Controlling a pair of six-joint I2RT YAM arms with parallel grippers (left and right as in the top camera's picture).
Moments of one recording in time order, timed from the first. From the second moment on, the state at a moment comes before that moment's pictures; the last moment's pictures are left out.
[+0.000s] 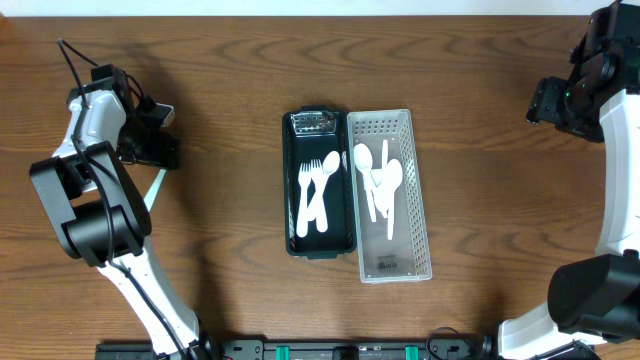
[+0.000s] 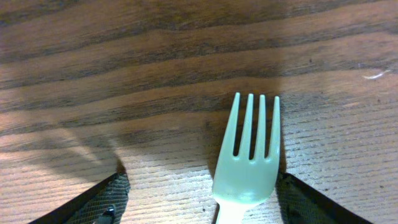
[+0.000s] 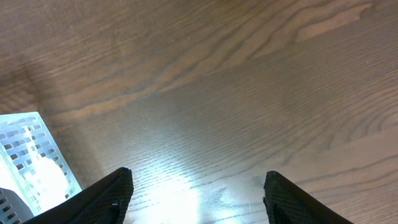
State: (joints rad) left arm 0.32 2.21 1.64 -0.99 0.03 0.54; right arm -0.19 1.75 1.80 -1.31 0.10 0.20
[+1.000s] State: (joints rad) left arm 0.26 2.21 1.64 -0.98 0.03 0.54; right arm -0.19 1.75 1.80 -1.31 0.10 0.20
